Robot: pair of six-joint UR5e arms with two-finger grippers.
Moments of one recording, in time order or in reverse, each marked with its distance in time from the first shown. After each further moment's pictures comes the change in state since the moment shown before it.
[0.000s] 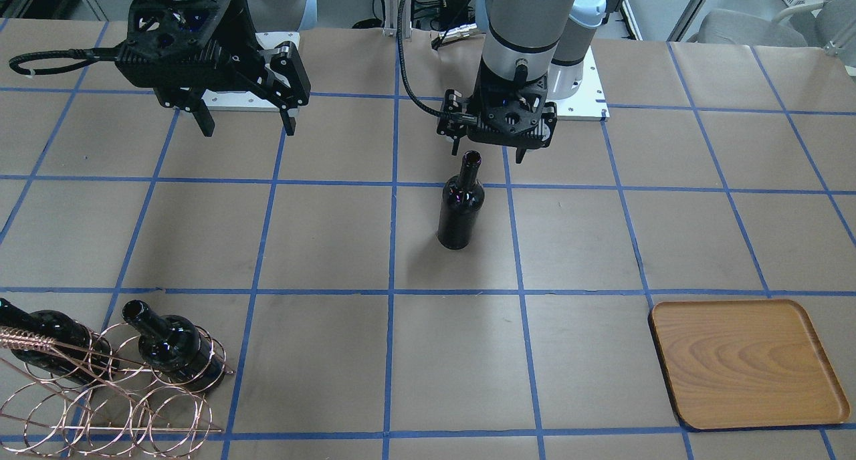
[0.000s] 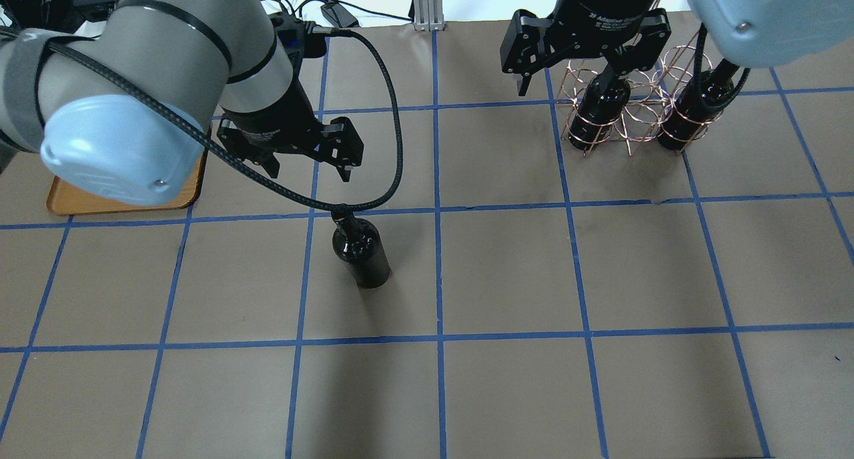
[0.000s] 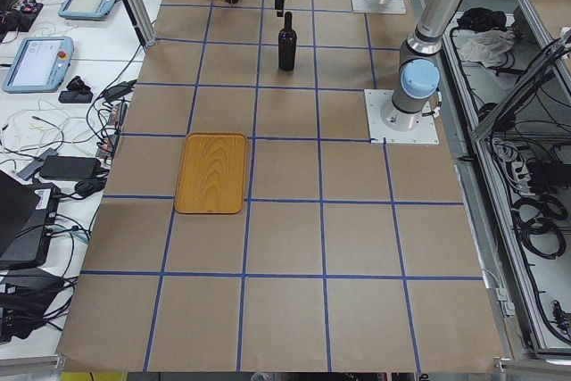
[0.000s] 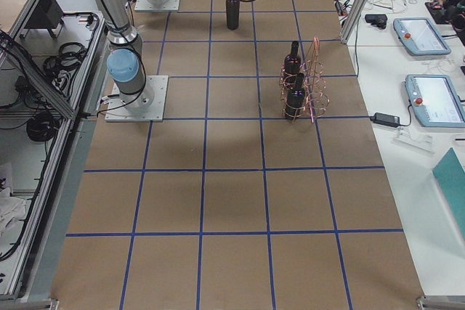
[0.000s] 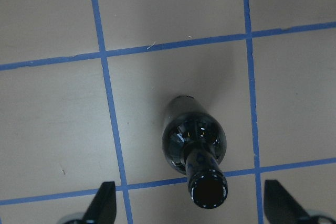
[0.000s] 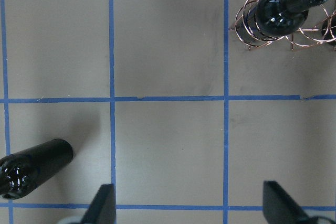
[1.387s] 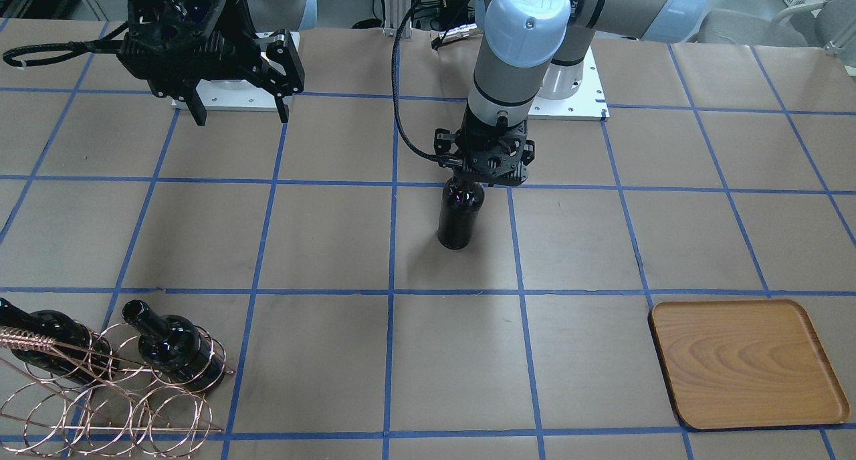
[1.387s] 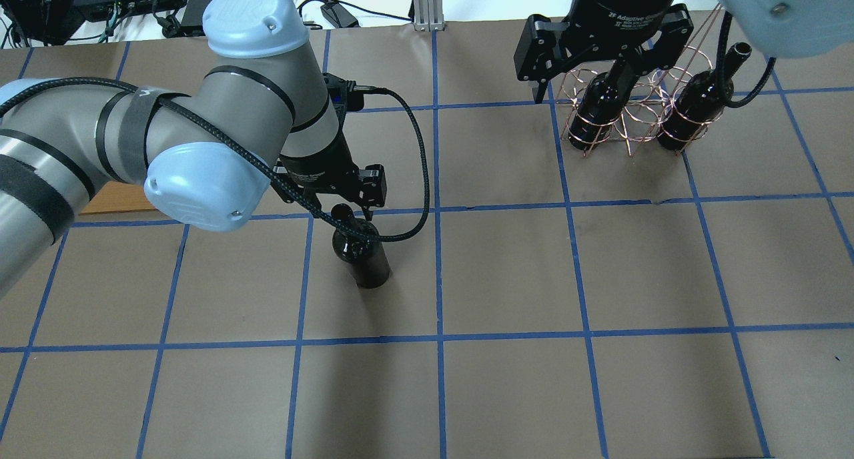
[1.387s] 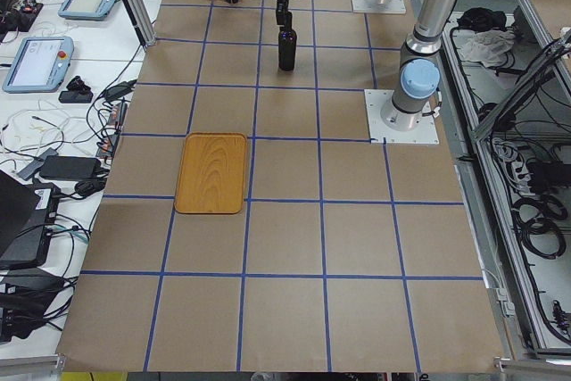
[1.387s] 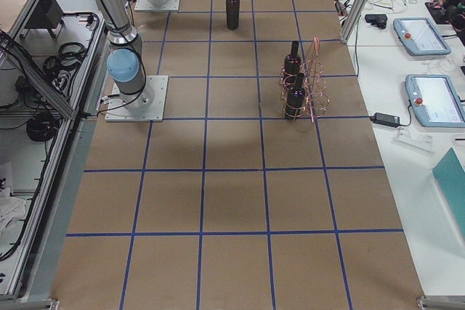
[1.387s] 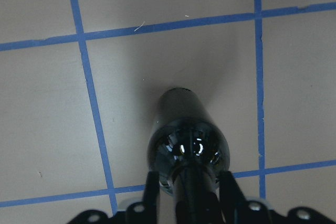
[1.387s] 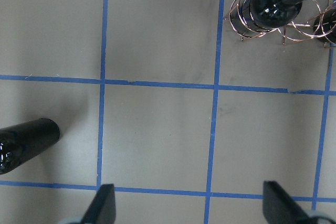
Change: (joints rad) left arm -0.002 -0.064 -0.049 0.051 -0.020 -0.008; right arm 0.000 -0.002 -0.019 0.064 -0.024 -0.069
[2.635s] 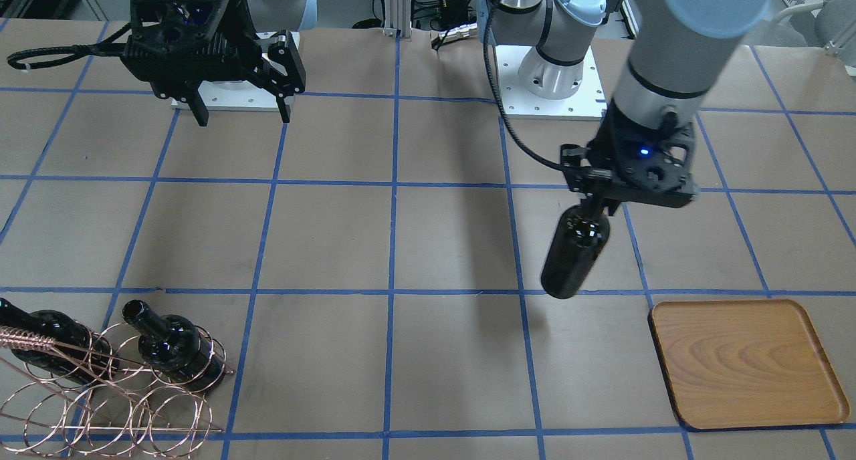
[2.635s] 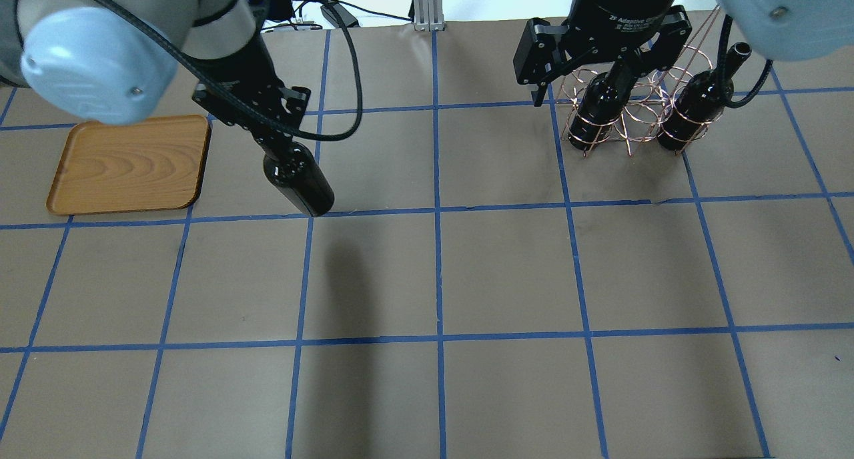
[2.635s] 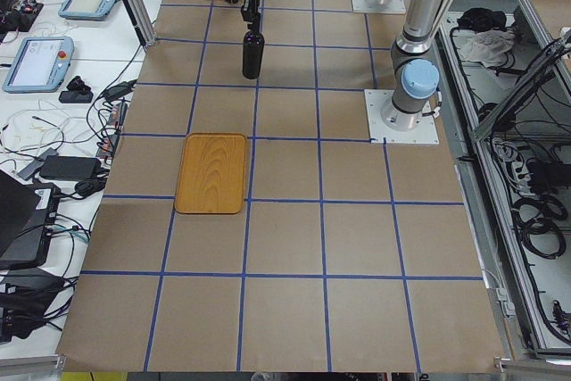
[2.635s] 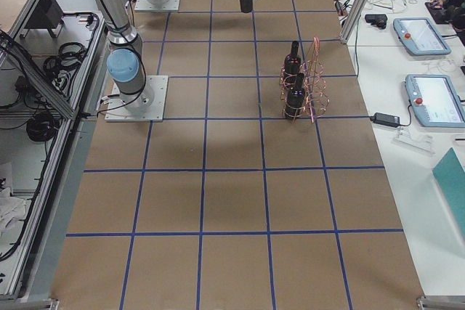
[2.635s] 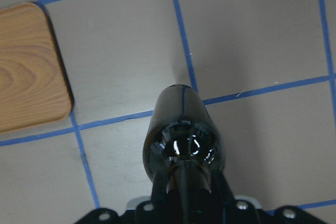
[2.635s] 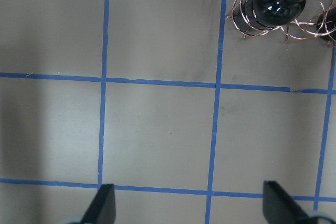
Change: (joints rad) left arm 0.282 -0.059 0.306 -0.120 0.115 0.394; right arm -0.001 -0.002 0.006 0.001 0.005 -0.002
